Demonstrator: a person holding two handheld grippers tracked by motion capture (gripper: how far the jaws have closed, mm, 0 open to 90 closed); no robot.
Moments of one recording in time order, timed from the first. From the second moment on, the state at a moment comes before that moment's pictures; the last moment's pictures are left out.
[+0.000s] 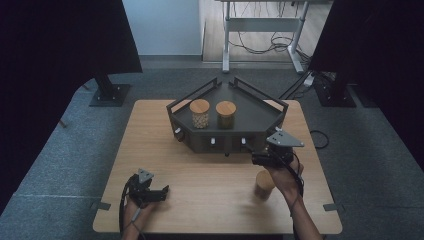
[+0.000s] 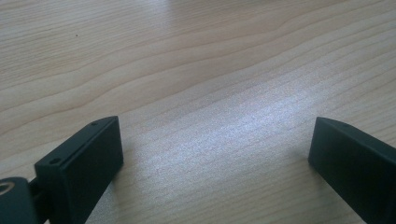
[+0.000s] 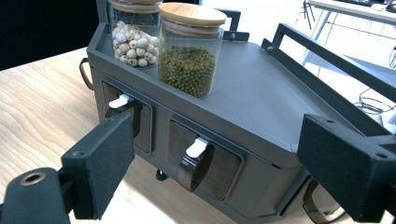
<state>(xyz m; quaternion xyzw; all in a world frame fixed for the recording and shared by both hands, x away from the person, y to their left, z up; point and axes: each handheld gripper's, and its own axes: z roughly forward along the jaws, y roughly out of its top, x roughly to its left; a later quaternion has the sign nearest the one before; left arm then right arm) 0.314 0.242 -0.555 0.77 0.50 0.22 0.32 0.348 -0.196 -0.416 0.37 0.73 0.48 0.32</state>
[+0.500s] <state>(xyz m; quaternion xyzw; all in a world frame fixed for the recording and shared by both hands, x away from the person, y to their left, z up) 0.314 0.242 -0.555 0.77 0.50 0.22 0.32 0.339 -0.211 -0.418 0.38 0.73 0.48 0.32</state>
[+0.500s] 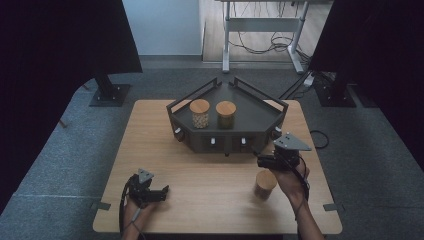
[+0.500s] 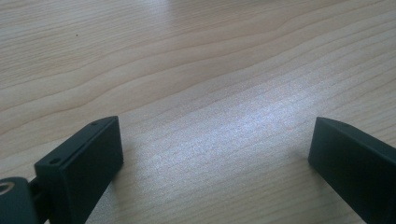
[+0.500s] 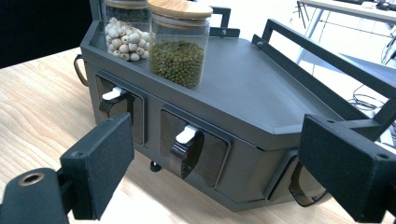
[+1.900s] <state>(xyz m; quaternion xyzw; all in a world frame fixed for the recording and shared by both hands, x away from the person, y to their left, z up) 0.314 0.242 -0.555 0.77 0.50 0.22 0.32 0.316 -0.242 -0.440 0.42 0.71 0.46 0.33</state>
